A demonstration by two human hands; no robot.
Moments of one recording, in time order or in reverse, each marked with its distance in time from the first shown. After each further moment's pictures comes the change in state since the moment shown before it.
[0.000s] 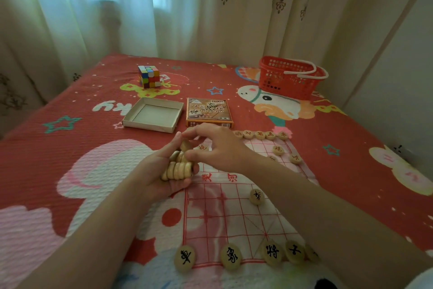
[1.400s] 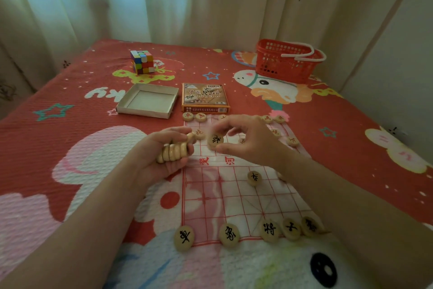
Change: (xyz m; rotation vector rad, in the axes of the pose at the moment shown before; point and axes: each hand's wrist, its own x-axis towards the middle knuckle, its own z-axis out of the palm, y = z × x) left_hand -0.003 0.008 -0.002 0.039 0.088 0.025; right_hand -0.035 0.028 -0.021 0.048 0.129 -0.080
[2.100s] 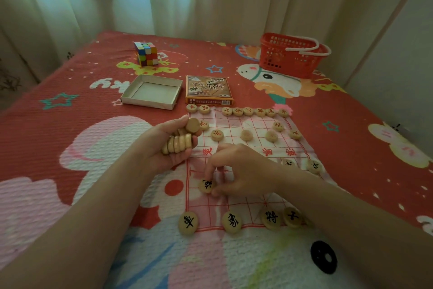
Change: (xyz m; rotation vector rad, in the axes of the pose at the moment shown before) left_hand -0.003 -0.006 0.002 -0.002 0.016 -0.082; right_hand -0.036 -0.015 0.028 -0.227 -0.400 -0.102
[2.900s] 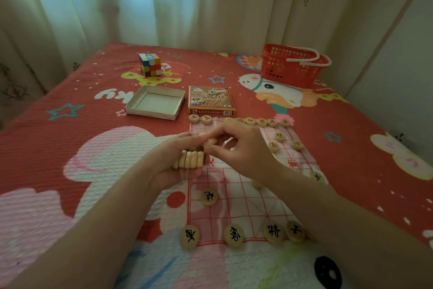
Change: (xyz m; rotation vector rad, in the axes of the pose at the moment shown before) left_hand -0.010 -0.010 0.011 0.201 -0.134 0.098; right_hand 0.024 0.002 -0.006 0.257 0.600 0.080
